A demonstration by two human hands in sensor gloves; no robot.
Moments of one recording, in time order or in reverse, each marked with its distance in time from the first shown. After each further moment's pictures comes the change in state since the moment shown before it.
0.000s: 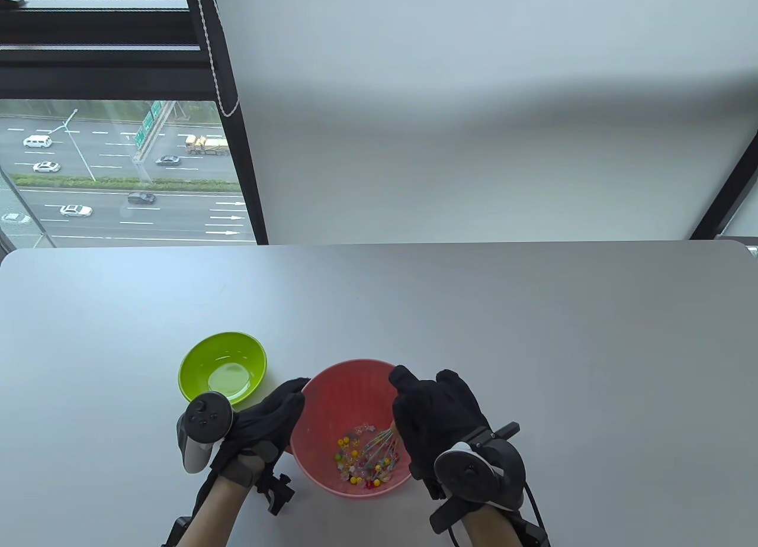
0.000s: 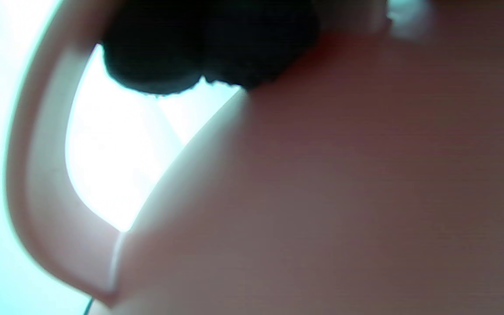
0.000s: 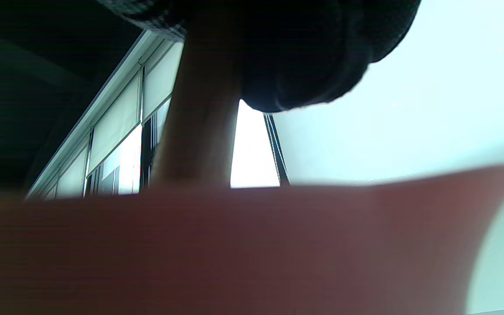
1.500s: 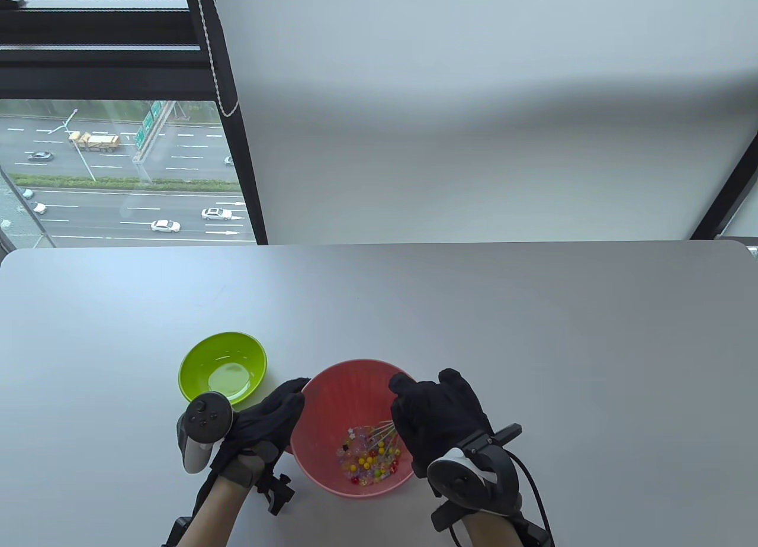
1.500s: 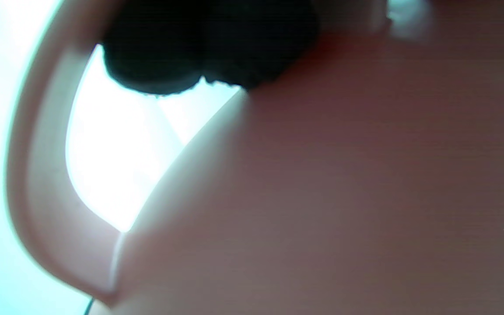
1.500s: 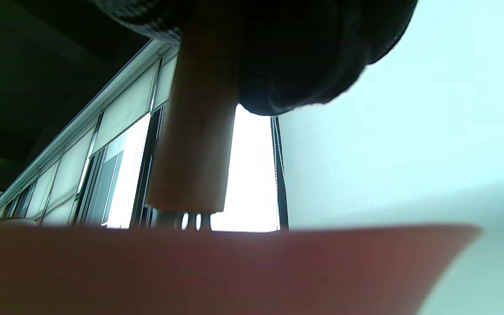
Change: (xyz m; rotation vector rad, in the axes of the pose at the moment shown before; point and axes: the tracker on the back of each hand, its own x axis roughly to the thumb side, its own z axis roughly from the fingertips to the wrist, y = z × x) left_hand 0.000 0.000 0.000 0.000 0.000 -0.001; right_hand 0.005 -0.002 0.001 -0.034 -0.059 0.131
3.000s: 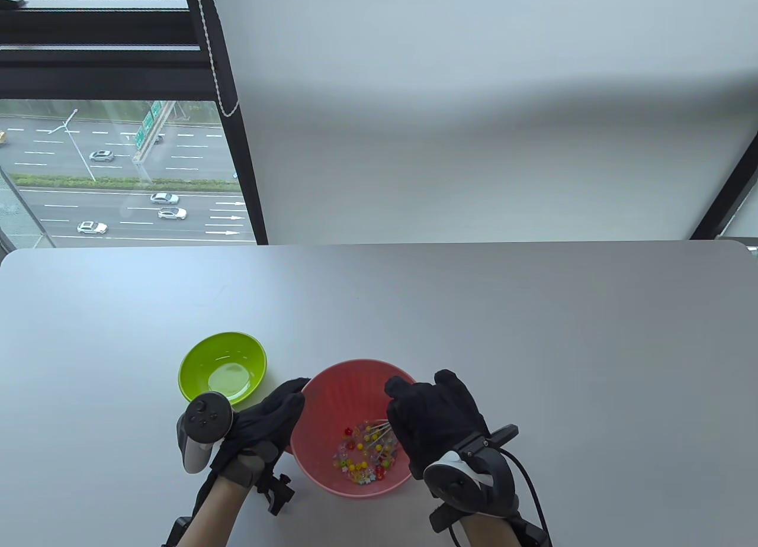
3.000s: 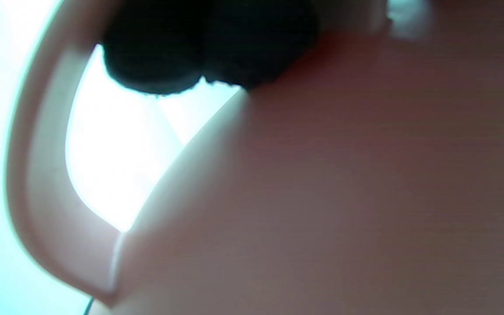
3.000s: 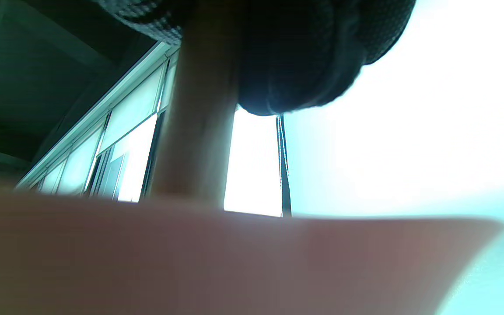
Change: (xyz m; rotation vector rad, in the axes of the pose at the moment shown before) left_hand 0.000 0.000 0.000 0.000 0.000 0.001; right_hand 0.004 0.001 0.001 -0.012 -0.024 0.013
